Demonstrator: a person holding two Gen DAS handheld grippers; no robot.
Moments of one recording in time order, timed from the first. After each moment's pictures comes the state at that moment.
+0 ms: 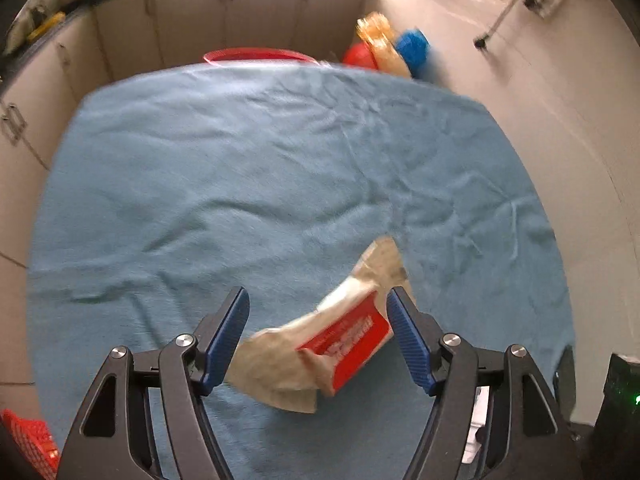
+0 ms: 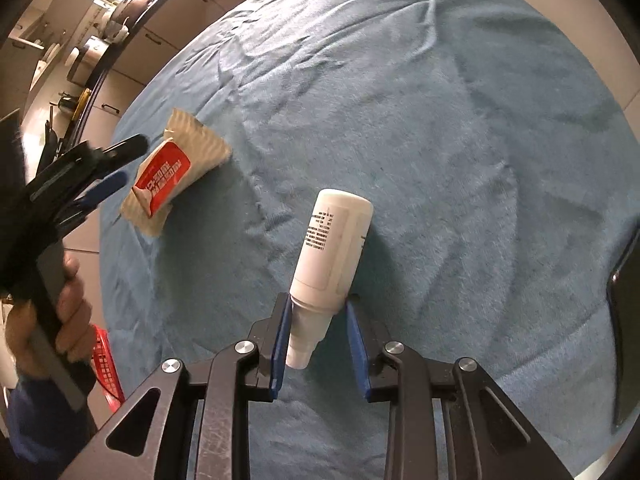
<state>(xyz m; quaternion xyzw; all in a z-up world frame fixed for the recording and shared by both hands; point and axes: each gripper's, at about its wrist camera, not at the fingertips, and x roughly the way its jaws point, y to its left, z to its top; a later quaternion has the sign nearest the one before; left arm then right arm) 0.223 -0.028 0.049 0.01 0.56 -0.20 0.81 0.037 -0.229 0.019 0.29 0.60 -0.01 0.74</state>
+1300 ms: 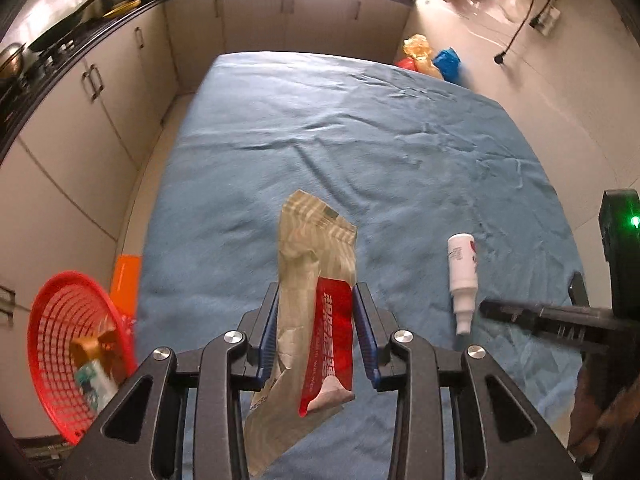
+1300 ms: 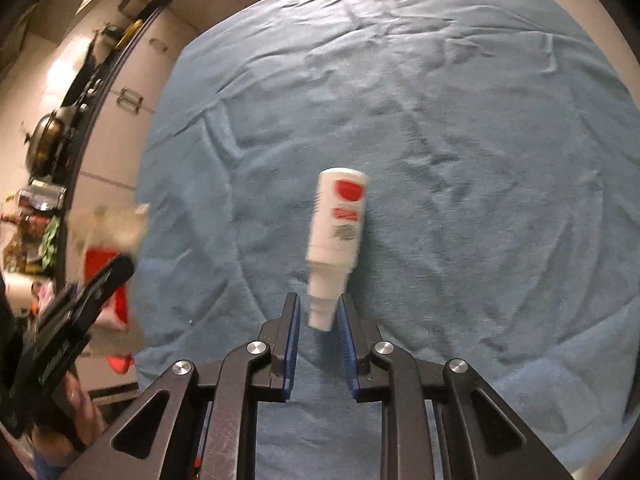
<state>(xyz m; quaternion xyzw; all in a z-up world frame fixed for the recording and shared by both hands) 0.061 0.115 0.095 -0.01 0.52 -0.12 0.84 0.035 -0.125 0.043 0.21 0.62 0.06 0.75</state>
